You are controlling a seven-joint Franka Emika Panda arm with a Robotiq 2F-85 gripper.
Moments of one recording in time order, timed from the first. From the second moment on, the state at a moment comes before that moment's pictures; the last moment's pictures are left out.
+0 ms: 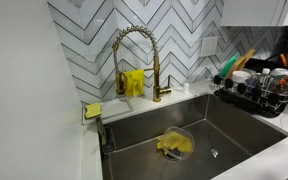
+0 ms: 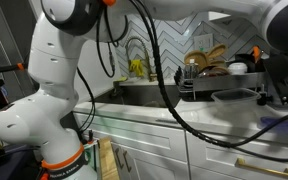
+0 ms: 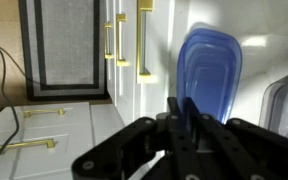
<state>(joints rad) -0.47 0.56 -0.21 -1.44 0.47 1.96 0.02</state>
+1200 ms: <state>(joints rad) -0.25 0.19 -0.16 -1.52 0.10 1.74 -0.07</state>
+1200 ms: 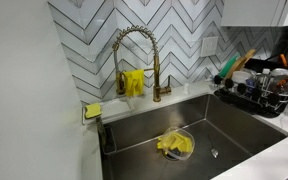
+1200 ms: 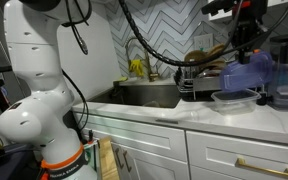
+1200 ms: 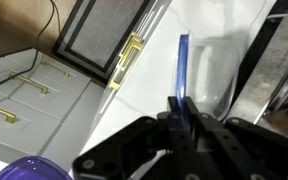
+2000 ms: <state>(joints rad) -0.22 0.17 -0.15 -1.66 0.23 1.86 -0.14</state>
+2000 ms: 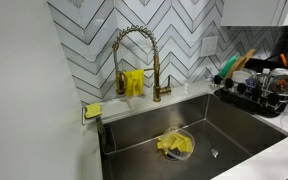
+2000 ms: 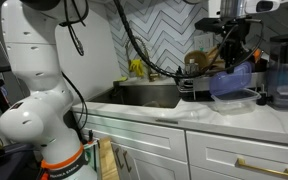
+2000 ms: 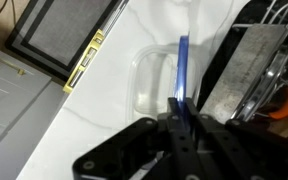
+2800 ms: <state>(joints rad) -0.22 0.23 -0.15 -1.66 0.23 1.94 -0.15</state>
